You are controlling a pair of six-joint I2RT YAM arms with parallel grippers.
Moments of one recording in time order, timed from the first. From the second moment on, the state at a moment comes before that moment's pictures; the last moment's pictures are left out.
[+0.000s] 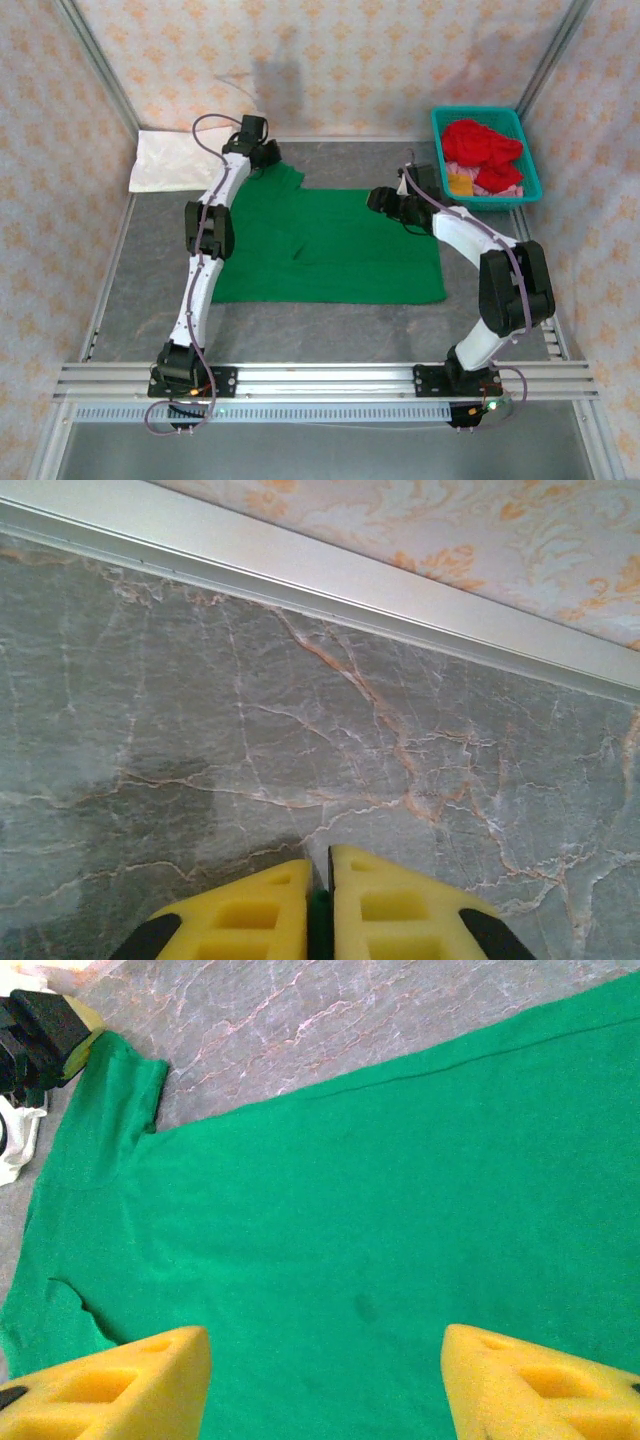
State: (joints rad) left arm -0.09 2.85 2.71 -0.67 0.14 -0.46; right arm 0.26 1.64 1.09 -0.23 -0.25 0.56
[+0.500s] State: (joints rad) left arm -0.09 2.79 2.70 -0.73 0.12 -0.38; right arm 0.16 2.03 1.69 -0.62 0.09 0.52
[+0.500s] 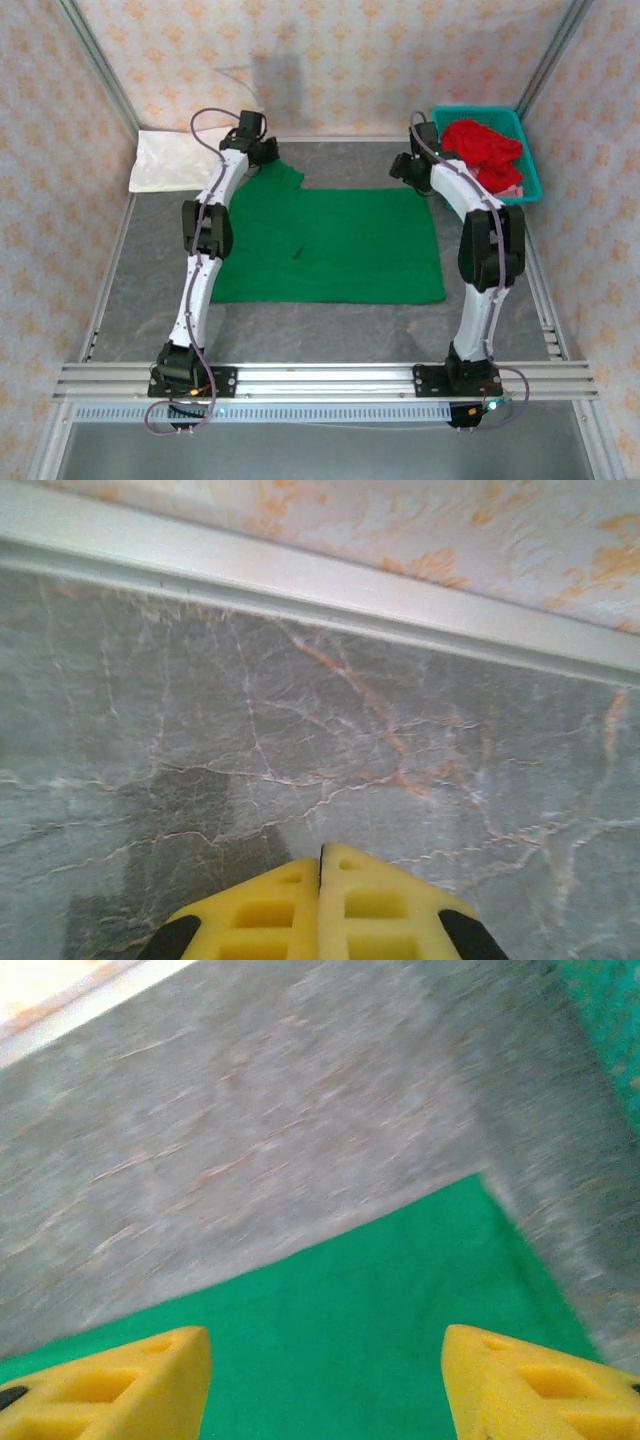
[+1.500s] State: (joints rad) left arm -0.09 2.32 2.05 -0.66 0.09 -0.23; right arm 0.15 2.46 2.20 -1.01 0.22 0.53
